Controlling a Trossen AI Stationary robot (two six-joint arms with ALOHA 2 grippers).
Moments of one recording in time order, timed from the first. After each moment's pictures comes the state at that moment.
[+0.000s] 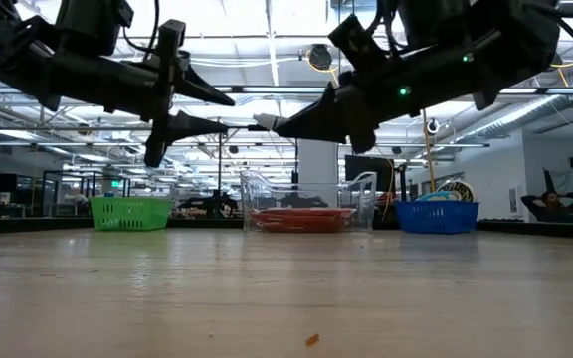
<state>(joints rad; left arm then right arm) 0.03 1.32 0.32 0.88 -0.21 -0.86 0.17 1.76 0.72 0.83 0.45 -0.38</state>
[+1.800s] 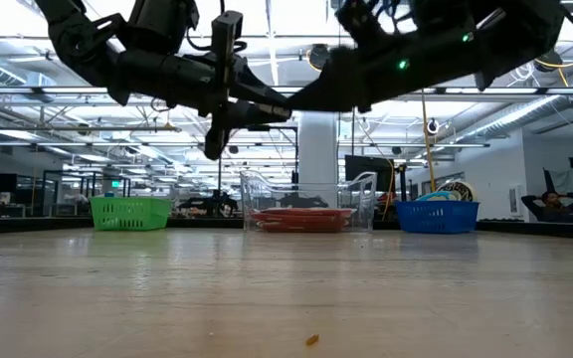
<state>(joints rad) 0.11 1.56 0.63 0.75 0.08 -0.71 0.18 1.67 0.72 0.79 0.48 -0.19</state>
